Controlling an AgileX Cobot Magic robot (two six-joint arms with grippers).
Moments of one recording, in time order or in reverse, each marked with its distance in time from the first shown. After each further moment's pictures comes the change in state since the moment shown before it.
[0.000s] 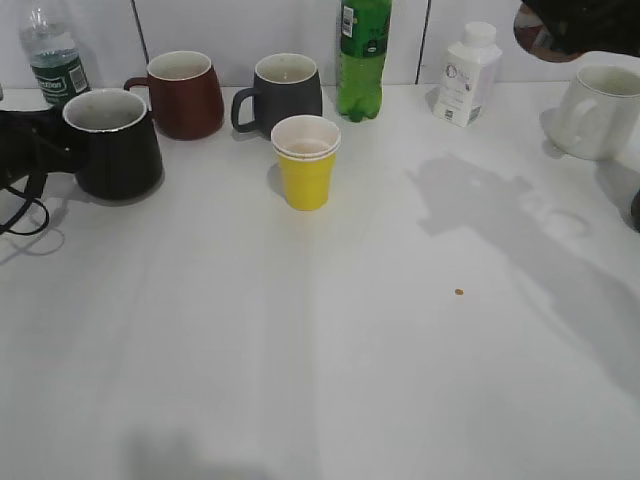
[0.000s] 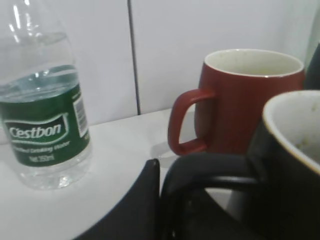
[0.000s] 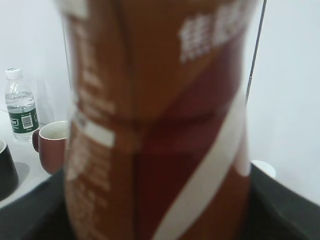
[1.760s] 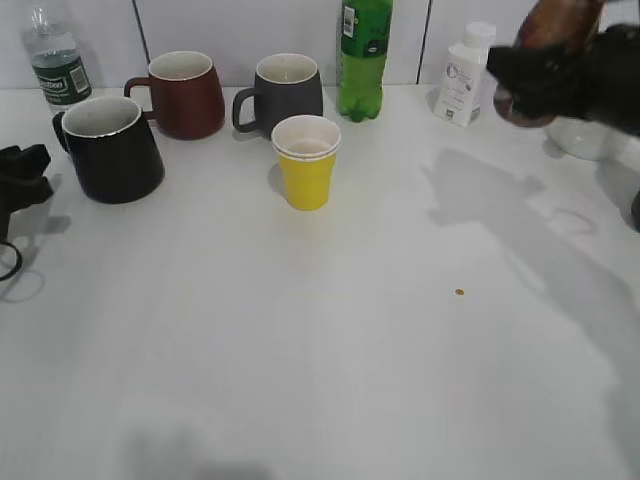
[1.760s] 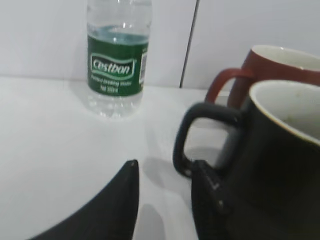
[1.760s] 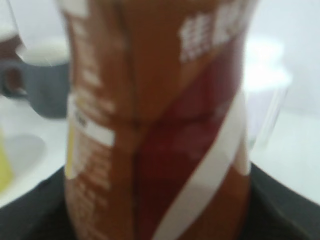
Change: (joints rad) left arm 0.000 -0.084 0.296 -0.251 -0.136 -0.008; right arm 0.000 0.199 0.000 0.149 0.006 -0.147
